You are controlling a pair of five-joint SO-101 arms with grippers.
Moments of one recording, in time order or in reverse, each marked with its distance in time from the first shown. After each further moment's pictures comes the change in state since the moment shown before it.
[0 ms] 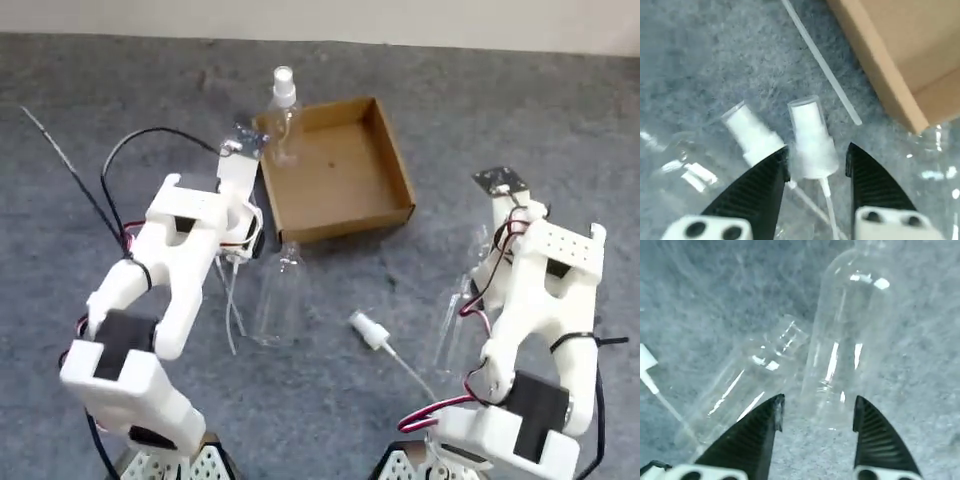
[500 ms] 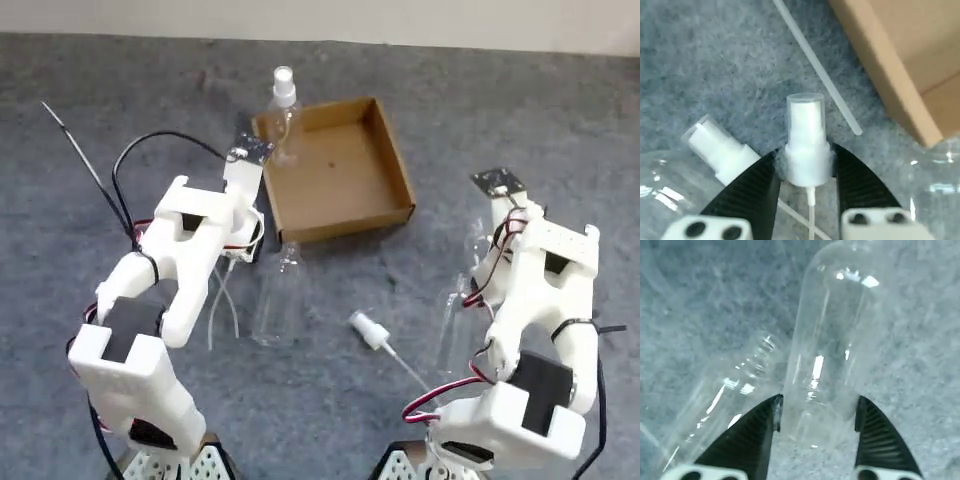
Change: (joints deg) left arm 0.4 4.5 -1.3 -0.6 0.1; right arm 0.7 6.8 -0.1 -7.0 0.5
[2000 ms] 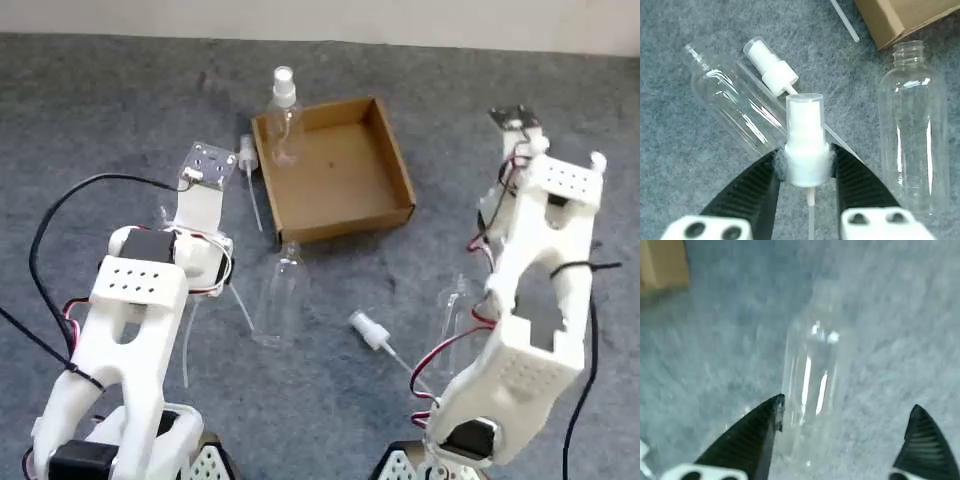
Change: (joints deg) left arm -3.3 -43.3 24.4 7.1 -0.1; right arm -4.9 21.8 -42.0 14.2 -11.5
